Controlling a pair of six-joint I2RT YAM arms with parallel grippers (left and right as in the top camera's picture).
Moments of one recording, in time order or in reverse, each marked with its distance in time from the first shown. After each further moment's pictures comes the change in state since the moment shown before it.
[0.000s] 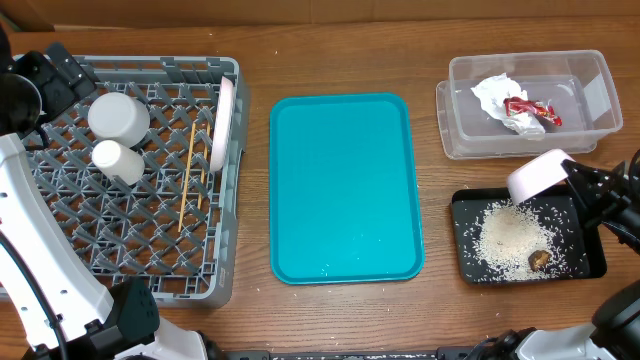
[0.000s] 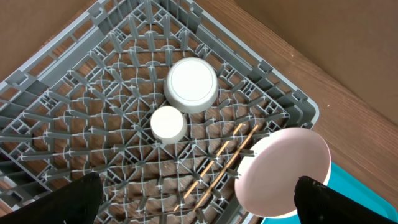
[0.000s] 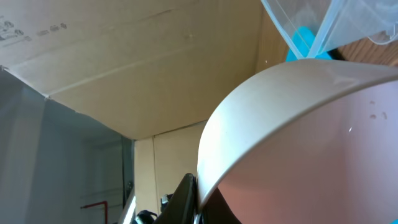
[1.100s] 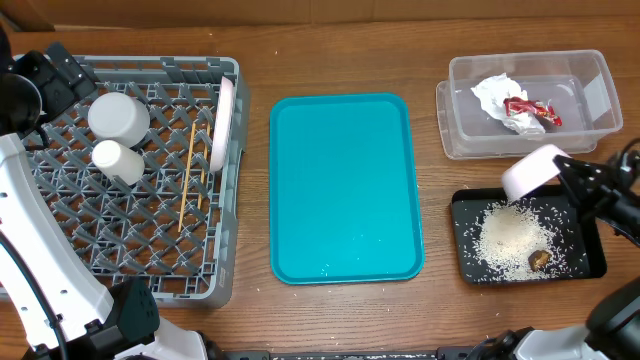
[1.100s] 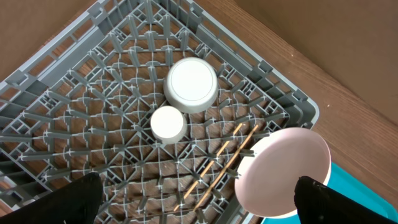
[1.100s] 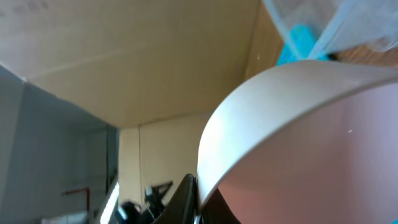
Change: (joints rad) left arm 0.000 0.000 0.000 0.000 0.000 0.000; right arm 0.074 -0.031 0.022 0.127 0.030 0.095
